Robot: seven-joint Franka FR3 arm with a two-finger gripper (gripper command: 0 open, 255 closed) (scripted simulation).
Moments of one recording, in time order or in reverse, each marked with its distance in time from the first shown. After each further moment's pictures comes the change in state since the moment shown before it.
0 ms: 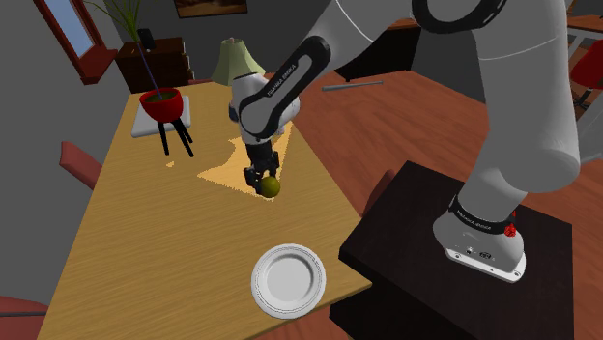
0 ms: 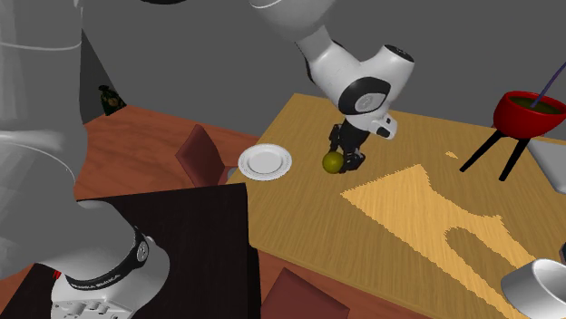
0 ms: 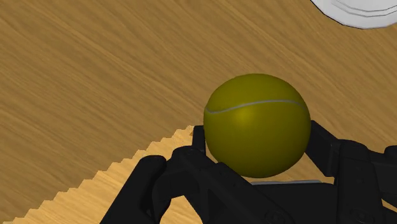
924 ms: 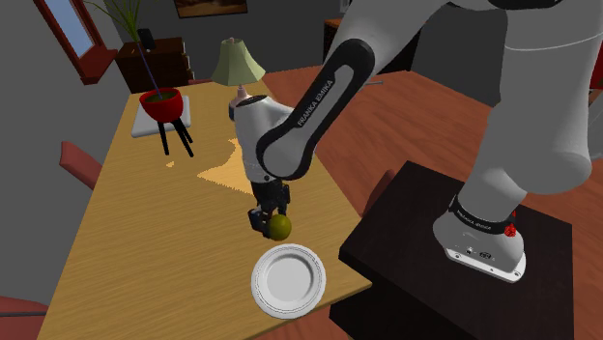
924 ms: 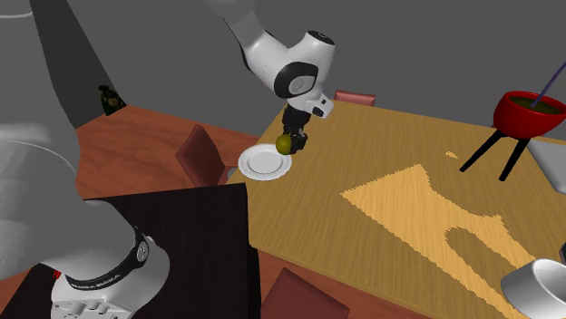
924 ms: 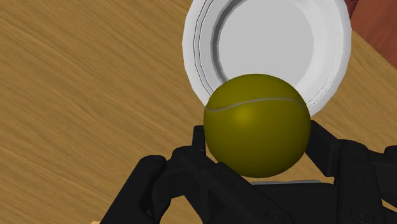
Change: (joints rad) arm 0.155 -0.185 0.105 -0.303 0.058 0.157 0.209
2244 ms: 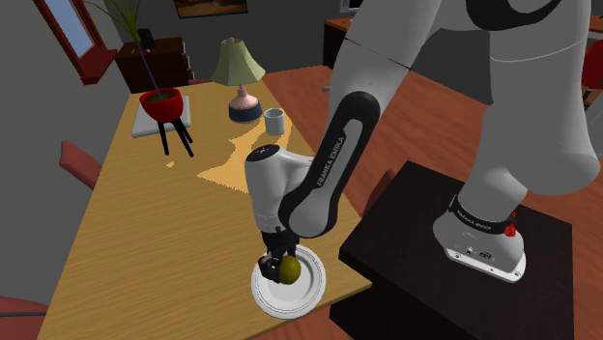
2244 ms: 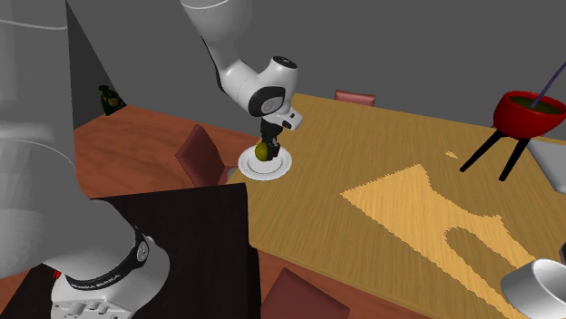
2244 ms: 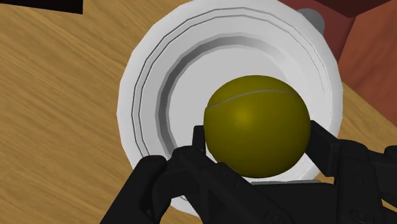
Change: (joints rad) arm 0.124 0.118 0.035 -0.077 -0.009 0.219 0.136
